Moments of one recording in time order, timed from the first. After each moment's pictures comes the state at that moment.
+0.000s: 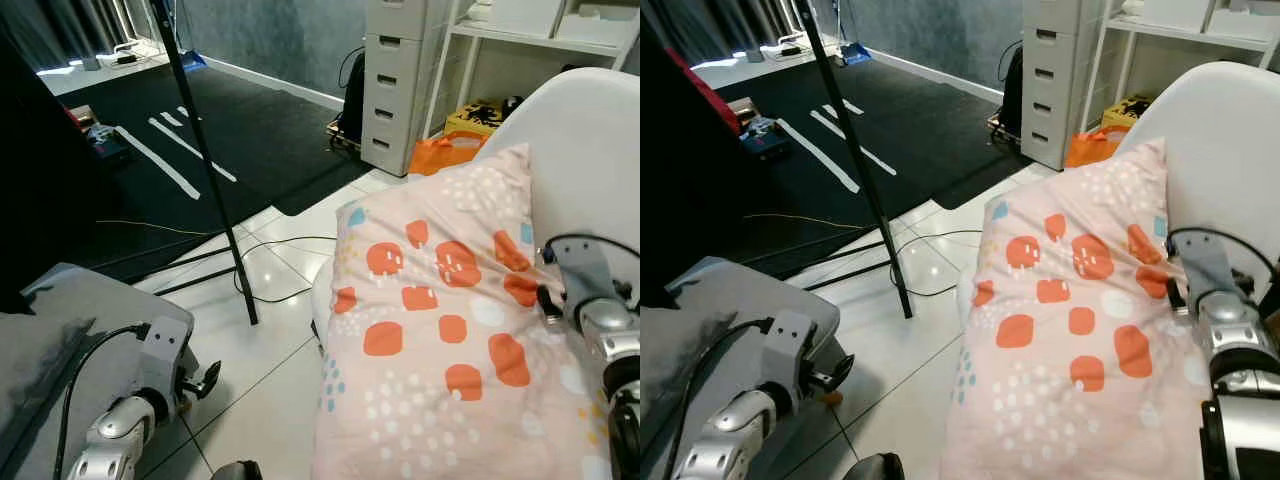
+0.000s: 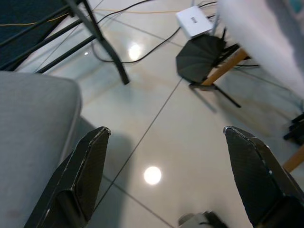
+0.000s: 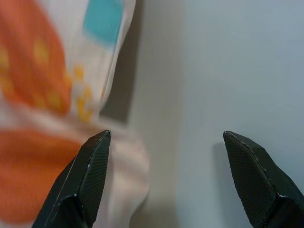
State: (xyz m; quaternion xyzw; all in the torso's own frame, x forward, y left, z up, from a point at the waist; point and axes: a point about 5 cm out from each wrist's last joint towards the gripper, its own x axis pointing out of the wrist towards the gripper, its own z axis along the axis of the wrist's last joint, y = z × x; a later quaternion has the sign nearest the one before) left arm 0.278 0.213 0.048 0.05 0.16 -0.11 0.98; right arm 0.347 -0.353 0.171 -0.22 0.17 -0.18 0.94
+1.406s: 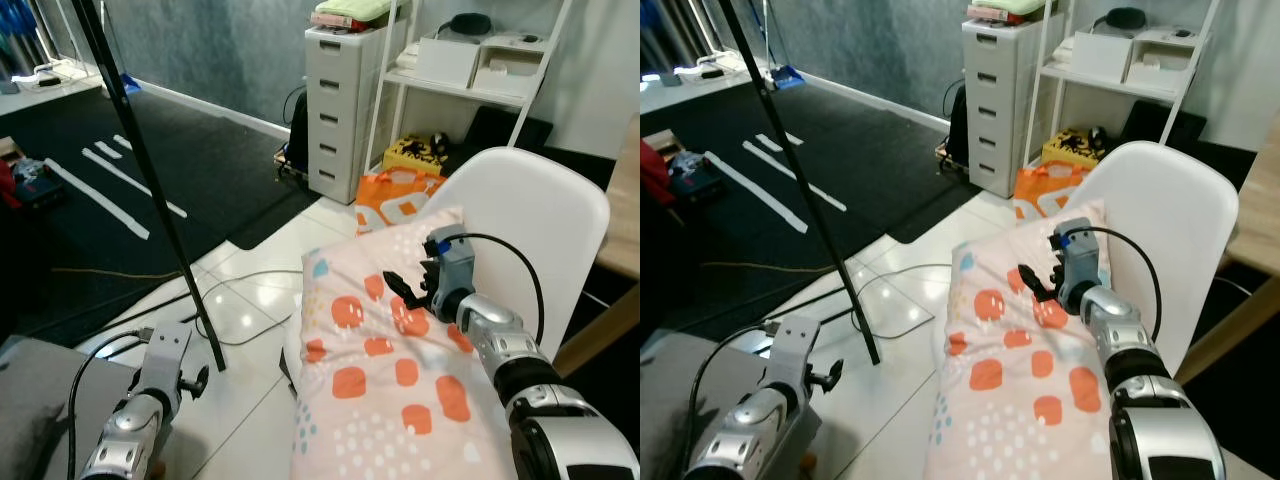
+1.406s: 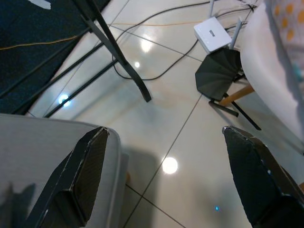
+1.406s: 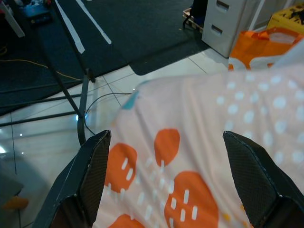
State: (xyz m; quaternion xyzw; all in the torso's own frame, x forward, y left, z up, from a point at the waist) left arm 0.289 0.223 0.024 0.09 0.21 -0.01 0.97; right arm 0.375 -0.206 0.129 -0.04 0.11 0.17 0.98
